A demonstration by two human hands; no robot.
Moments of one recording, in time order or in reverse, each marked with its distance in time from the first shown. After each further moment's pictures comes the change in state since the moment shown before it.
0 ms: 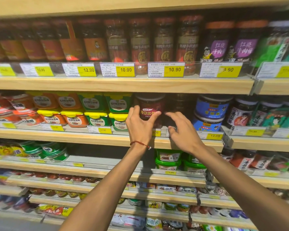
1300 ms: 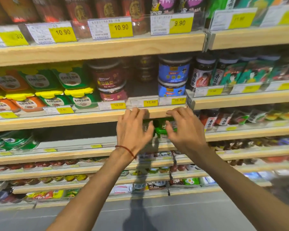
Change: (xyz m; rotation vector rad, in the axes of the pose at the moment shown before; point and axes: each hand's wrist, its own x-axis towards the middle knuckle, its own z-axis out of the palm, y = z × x) left_hand -0.114 0.018 0.008 0.423 -0.495 0.441; right_hand -0.124 0.052 -0.035 -0.373 0.173 0.104
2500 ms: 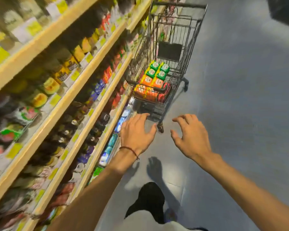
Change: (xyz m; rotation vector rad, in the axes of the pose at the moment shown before) left_hand -0.189 0.571 0.216 -0.450 -0.733 0.804; right_hand -0.479 0.330 -0.244 -0.397 0.059 1.166
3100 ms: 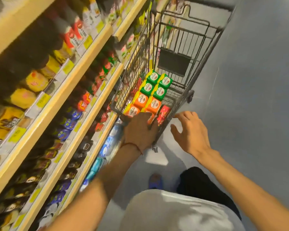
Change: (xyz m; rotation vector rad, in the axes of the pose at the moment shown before) left_hand 0.366 0.017 0.123 -0.144 -0.182 -0.162; right_hand 0.363 0.148 0.060 0.113 -0.084 0.011
